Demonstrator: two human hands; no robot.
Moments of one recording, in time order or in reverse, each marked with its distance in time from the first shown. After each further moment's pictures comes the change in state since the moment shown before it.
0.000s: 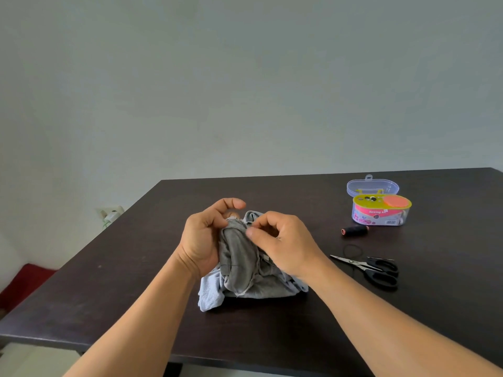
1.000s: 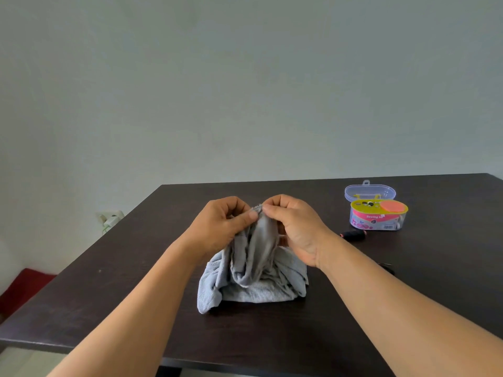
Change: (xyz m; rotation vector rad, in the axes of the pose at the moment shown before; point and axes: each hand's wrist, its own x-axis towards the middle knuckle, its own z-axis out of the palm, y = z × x) left_hand 0.011 0.018 0.010 0.821 0.023 0.161; right_hand 0.022 -0.024 -0.025 0.606 -0.074 0.279
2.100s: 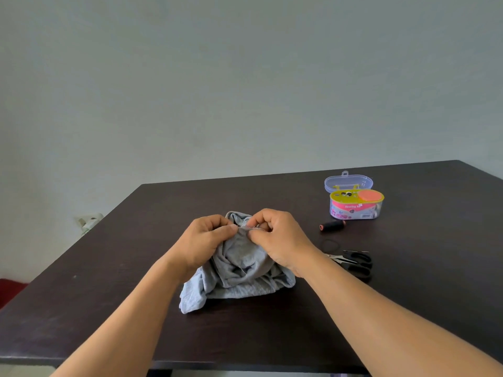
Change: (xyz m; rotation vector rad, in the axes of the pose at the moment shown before) left_hand -0.007 -0.026 0.022 -0.127 -0.027 -0.203; right_hand -0.004 0.043 -0.024 -0.483 0.098 -0.149
